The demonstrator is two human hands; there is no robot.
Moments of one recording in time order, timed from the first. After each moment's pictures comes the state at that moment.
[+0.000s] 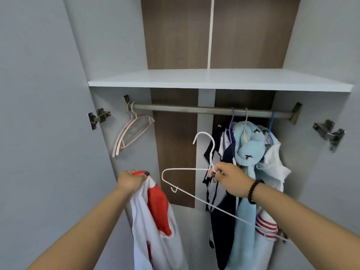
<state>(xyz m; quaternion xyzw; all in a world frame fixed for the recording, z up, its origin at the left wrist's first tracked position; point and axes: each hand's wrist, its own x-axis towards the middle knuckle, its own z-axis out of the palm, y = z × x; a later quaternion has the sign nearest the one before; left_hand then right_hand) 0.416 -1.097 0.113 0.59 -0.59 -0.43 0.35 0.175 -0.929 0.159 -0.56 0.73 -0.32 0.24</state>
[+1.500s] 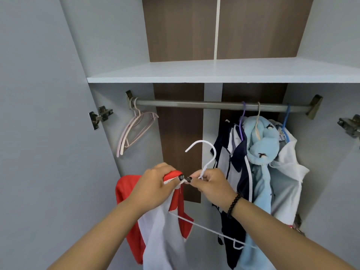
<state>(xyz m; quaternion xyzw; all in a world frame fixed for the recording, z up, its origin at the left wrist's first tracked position) 0.409 -1.061 0.147 0.32 -0.88 -0.23 0.26 0.243 -0.970 0.141 -0.50 0.64 -0.50 0.30</state>
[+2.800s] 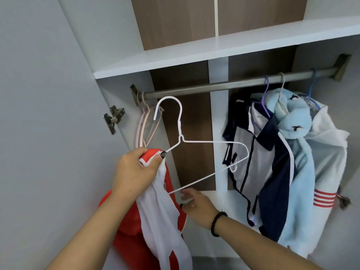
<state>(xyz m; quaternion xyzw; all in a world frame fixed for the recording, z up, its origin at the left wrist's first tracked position) 0.507 -1.169 0.170 0.41 -0.79 -0.26 0.38 0.380 -1.081 0.028 -0.43 0.70 -0.43 0.37</state>
